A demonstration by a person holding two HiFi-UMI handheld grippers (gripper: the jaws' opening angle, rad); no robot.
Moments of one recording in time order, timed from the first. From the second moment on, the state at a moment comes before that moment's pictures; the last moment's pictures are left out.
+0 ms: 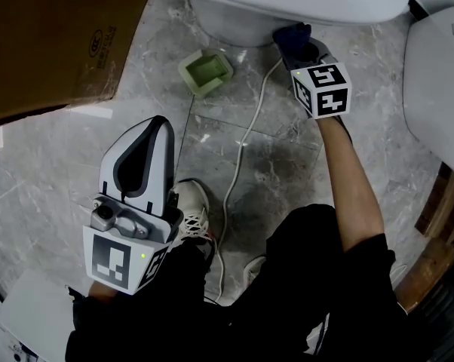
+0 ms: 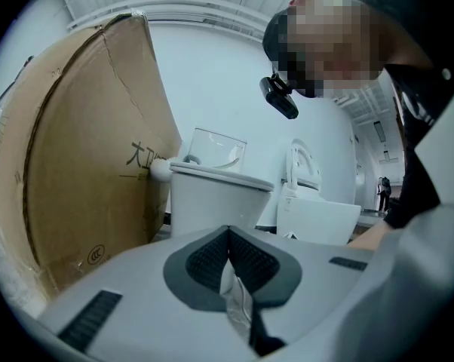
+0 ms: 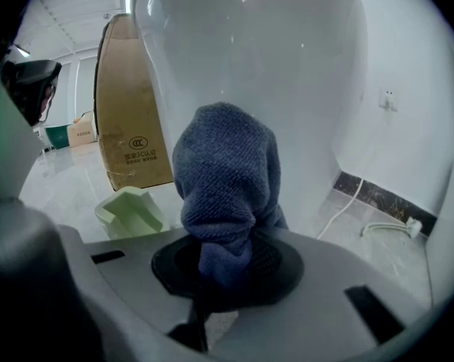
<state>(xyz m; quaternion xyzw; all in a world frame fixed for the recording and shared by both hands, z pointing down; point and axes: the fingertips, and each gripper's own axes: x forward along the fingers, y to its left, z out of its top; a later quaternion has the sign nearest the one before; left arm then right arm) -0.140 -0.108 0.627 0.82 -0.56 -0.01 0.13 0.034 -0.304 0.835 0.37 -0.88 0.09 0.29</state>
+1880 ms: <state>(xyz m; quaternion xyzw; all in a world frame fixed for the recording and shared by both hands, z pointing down) -0.139 -0.083 0.592 0.81 -0.58 -0.02 0.08 0.061 -0.255 0.795 0.38 -0.88 0.10 0.27</state>
